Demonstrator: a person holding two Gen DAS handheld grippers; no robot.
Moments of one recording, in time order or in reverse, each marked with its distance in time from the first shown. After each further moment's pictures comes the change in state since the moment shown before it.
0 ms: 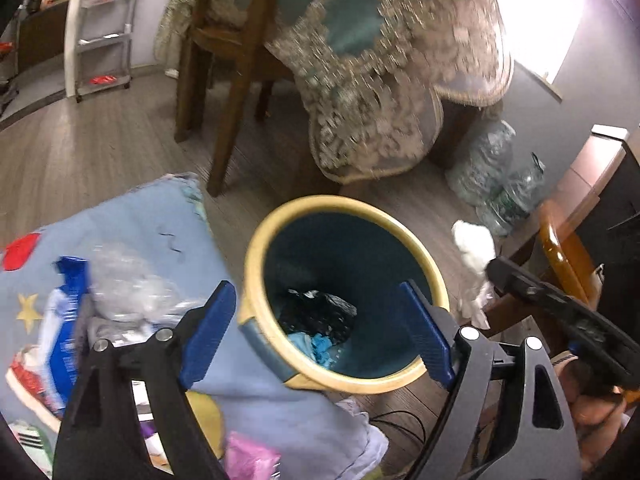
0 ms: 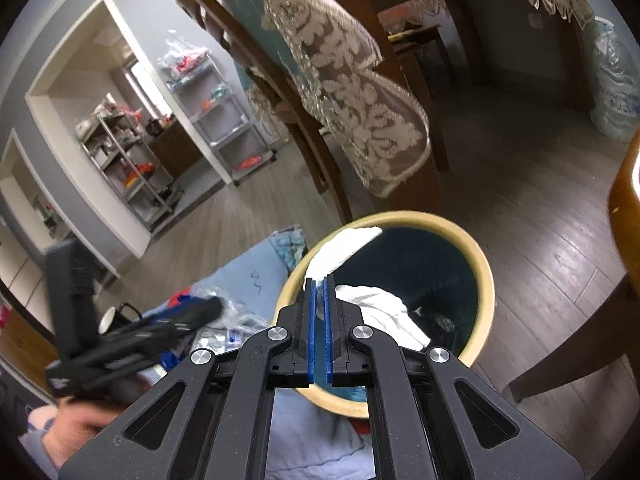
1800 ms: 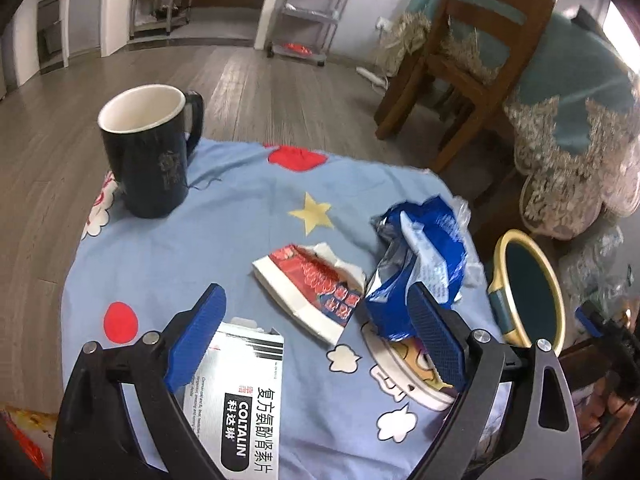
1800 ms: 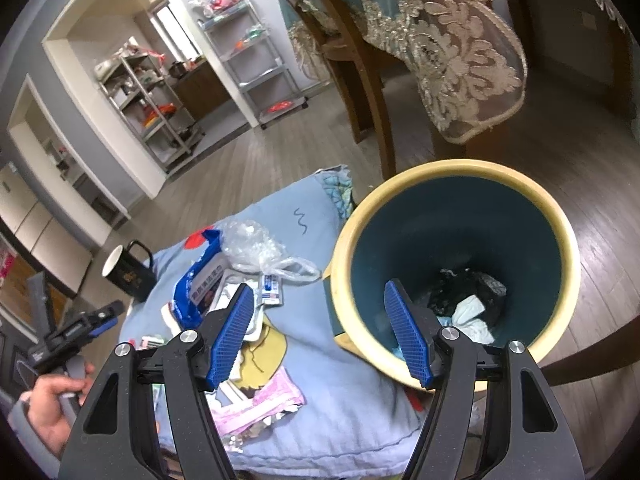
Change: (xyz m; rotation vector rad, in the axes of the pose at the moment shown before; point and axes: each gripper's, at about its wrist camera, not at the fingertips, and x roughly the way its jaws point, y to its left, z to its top) left arm -0.141 0.212 -0.097 -0.398 -0.032 0.400; right arm 0.049 0.065 -0.037 -0.123 0.173 0.062
